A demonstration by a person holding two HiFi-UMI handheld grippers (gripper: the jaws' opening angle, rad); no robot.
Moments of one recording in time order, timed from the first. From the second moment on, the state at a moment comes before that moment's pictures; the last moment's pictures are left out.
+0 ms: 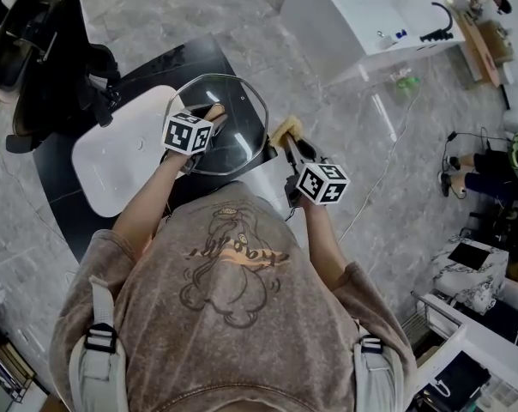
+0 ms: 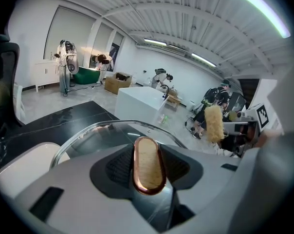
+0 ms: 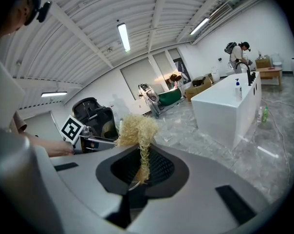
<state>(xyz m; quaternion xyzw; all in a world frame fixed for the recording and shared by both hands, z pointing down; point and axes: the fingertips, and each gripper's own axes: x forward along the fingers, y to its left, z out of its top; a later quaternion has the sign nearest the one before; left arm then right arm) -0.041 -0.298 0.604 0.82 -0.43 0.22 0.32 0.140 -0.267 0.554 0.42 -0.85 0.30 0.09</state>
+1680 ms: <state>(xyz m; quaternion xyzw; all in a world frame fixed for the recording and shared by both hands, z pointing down) -0.045 -0.287 0.501 0.86 -0.47 0.12 0.18 0.108 -0.262 0.523 0.40 -0.88 0.25 0.08</state>
